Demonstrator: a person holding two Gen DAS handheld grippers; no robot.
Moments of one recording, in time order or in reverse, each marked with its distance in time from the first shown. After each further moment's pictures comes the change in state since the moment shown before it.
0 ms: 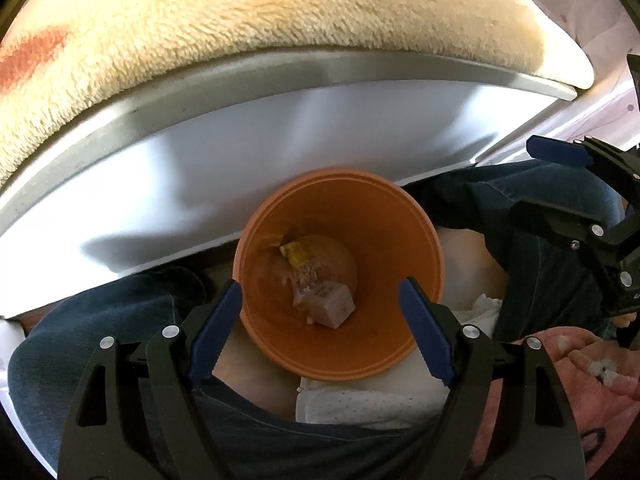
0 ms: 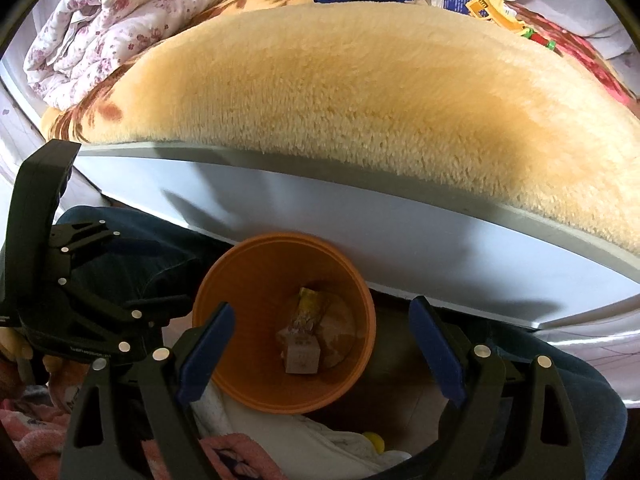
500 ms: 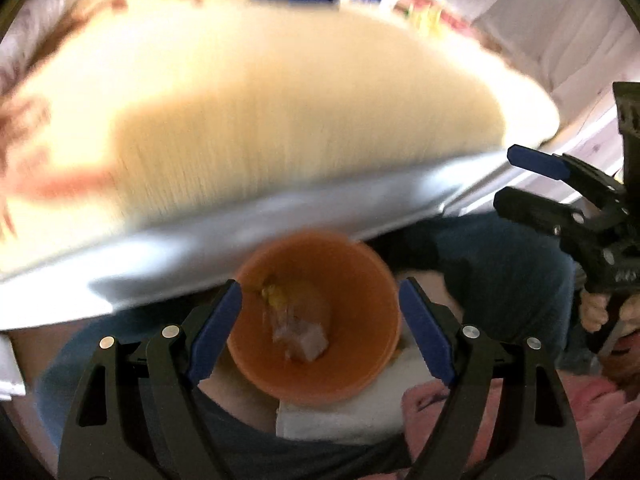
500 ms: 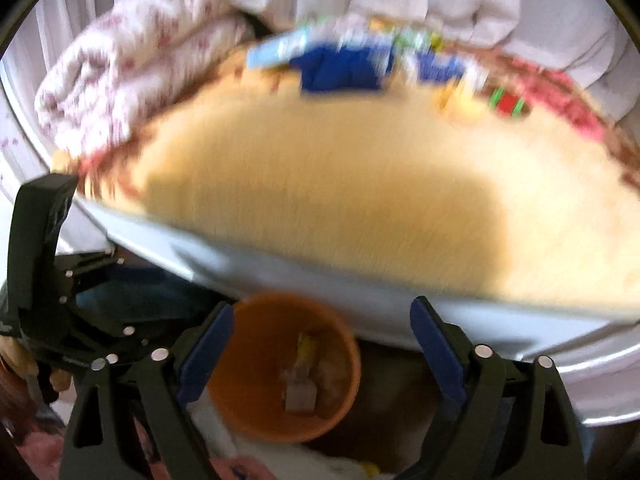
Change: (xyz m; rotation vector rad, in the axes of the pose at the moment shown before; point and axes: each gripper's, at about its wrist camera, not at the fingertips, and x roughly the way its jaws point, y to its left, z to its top) left arm -0.071 -0.006 0.029 -0.011 -0.172 -0.080; right arm -0.069 -0.022 0.035 0.027 -0.184 0.006
